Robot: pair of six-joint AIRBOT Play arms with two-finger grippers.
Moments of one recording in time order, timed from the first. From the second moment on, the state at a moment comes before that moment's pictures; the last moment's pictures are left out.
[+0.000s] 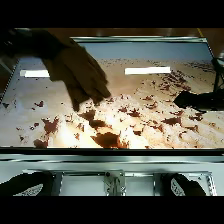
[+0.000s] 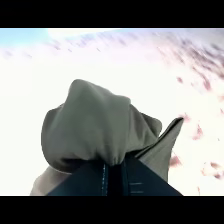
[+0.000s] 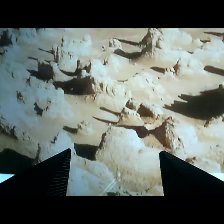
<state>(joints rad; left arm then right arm) -0.42 -1.24 1.86 1.41 -1.22 -1.66 -0.15 -0.91 1.17 -1.29 1.35 1.50</state>
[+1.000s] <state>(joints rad) -0.29 -1.31 1.23 1.15 -1.33 -1.63 -0.27 -1.19 1.01 -1.08 1.50 1.32</state>
